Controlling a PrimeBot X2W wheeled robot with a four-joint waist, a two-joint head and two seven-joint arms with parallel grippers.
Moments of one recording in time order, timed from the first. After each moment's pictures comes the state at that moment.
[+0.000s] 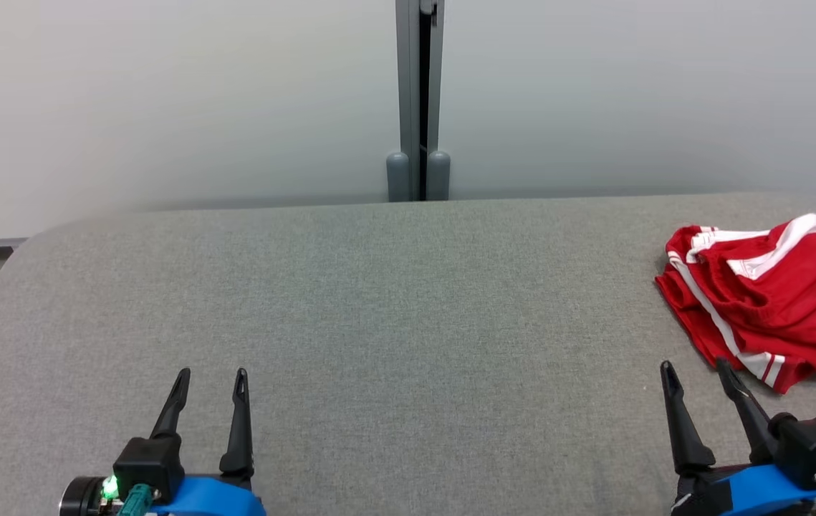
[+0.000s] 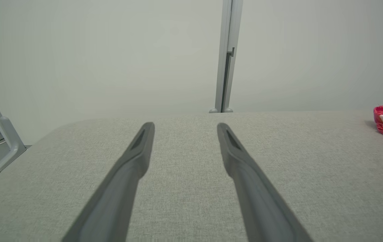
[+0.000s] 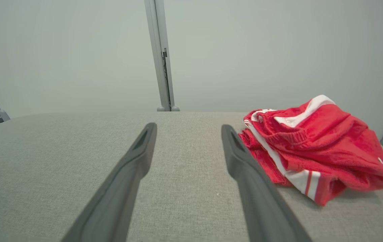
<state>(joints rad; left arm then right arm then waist) -0.04 0.21 -0.27 0.26 -0.29 0.08 -0.26 0.04 -0.05 -0.06 0.05 0.13 0.13 -0.10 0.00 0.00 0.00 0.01</state>
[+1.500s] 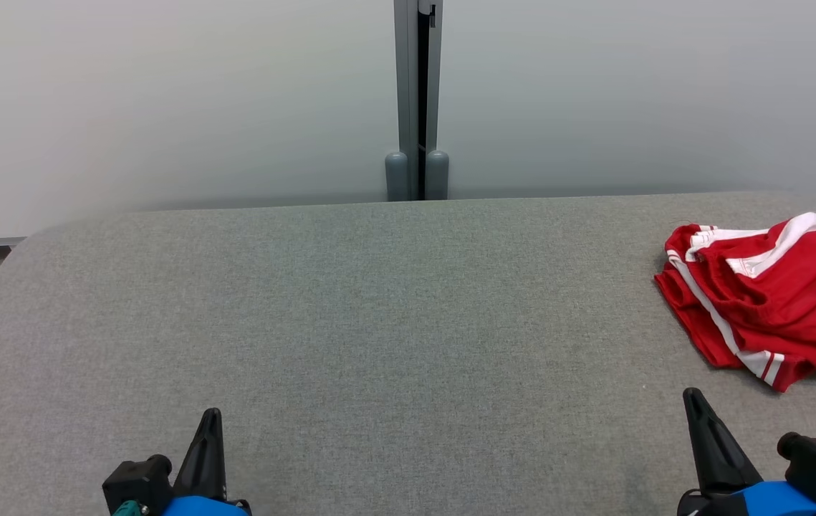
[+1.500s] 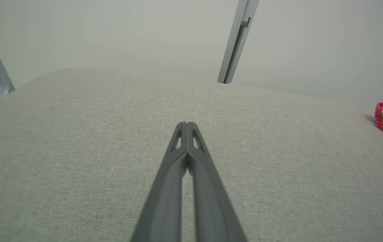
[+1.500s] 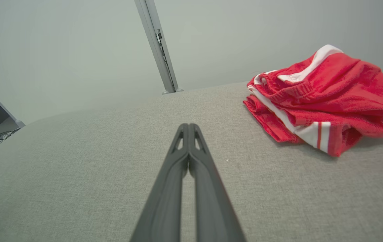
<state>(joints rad) 0.02 0.19 -0.27 0.32 -0.41 0.06 -0.22 0.11 -0.05 -0.06 0.04 0.27 0.13 -0.04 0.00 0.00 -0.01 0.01</state>
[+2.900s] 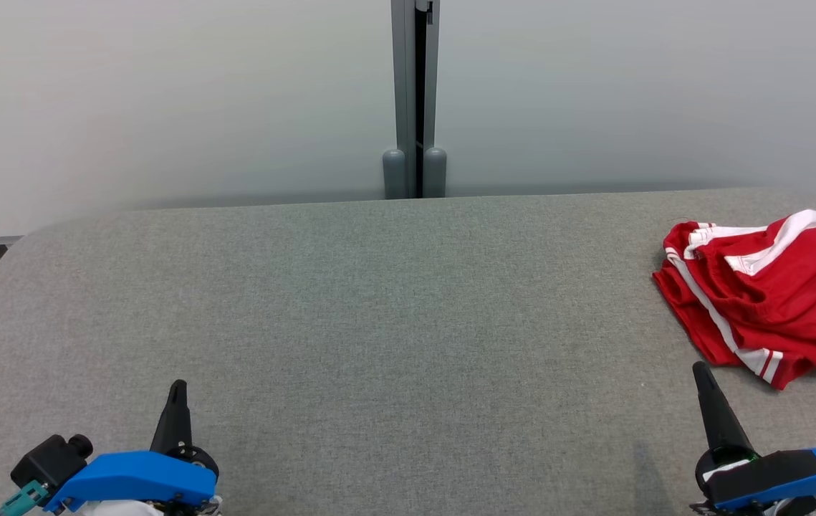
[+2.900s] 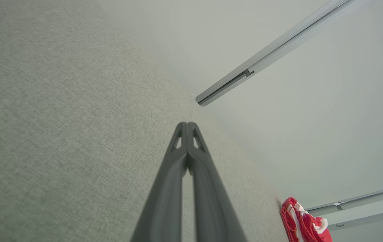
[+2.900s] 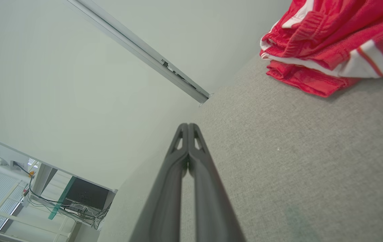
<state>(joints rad) -0.04 0.12 -0.08 0.28 -0.99 -0.03 -0.06 0.01 -0.05 -0.07 0.14 0.93 0.13 0.03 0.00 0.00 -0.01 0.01</state>
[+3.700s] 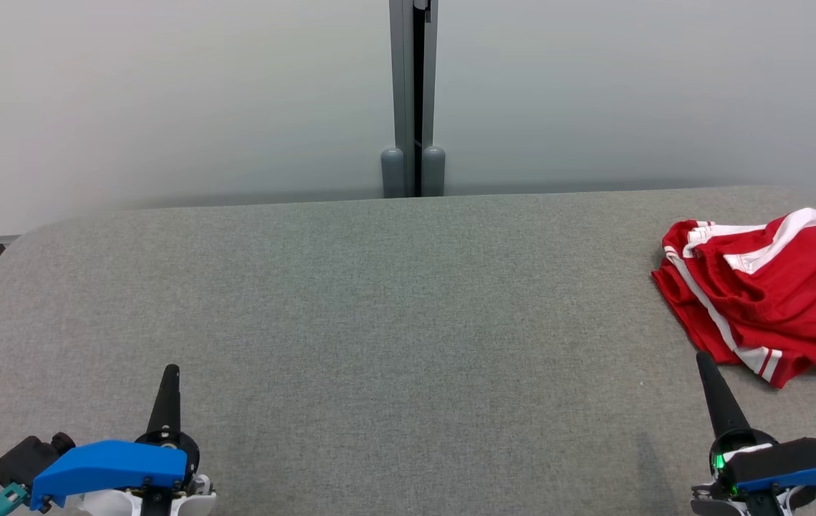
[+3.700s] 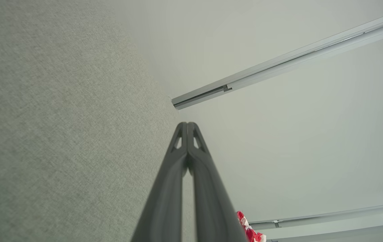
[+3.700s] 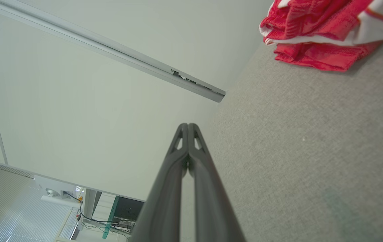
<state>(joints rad) -0.06 0.09 -0.01 0.27 -1.23 -0.07 0.01 -0.03 -0.05 -0.08 0.18 1.19 0.13 0.06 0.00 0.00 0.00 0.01</state>
